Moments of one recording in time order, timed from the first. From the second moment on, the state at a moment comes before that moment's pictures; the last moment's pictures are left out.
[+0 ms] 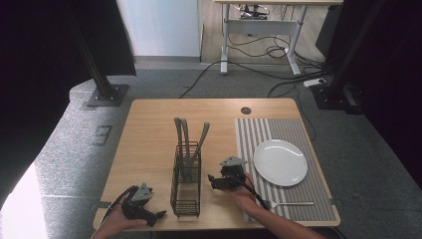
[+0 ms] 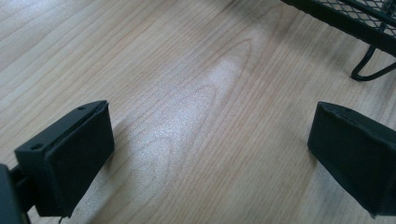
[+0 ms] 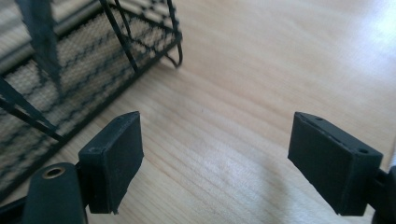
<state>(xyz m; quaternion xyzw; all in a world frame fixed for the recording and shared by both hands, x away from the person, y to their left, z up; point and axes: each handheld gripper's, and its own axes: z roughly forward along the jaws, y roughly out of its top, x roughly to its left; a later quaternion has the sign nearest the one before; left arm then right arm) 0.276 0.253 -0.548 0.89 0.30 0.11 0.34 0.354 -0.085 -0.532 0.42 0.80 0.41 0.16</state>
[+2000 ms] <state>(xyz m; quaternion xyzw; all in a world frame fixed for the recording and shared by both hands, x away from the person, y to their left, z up) 0.276 0.253 -0.548 0.89 0.30 0.11 0.34 0.401 -0.103 -0.435 0.36 0.74 0.56 0.10</state>
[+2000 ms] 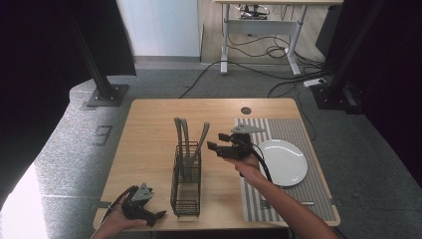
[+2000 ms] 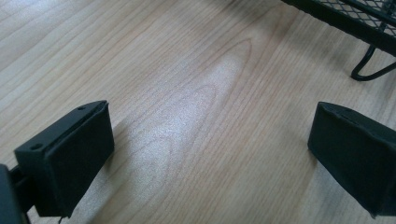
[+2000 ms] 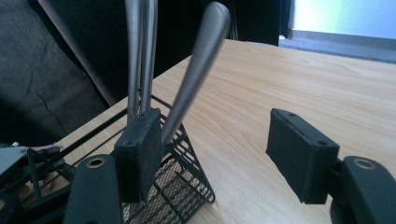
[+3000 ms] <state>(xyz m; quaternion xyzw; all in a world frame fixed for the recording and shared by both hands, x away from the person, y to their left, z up) 0.276 0.253 -0.548 0.89 0.30 0.11 0.34 0.432 -0.072 -0.439 0.32 0.75 0.57 0.03</state>
